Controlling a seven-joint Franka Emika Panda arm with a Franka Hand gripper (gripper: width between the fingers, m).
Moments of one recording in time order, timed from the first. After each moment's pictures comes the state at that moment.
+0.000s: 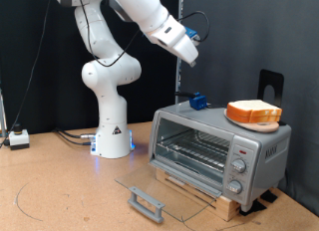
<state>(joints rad) 0.42 -0.69 -0.34 -2.49 0.56 1.72 -0.82</state>
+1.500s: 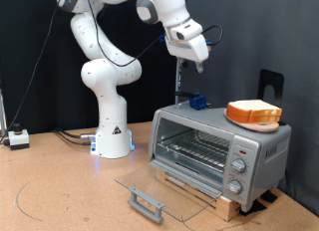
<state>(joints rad) 0.37 -0.89 0.08 -2.75 0.45 2.02 -0.55</state>
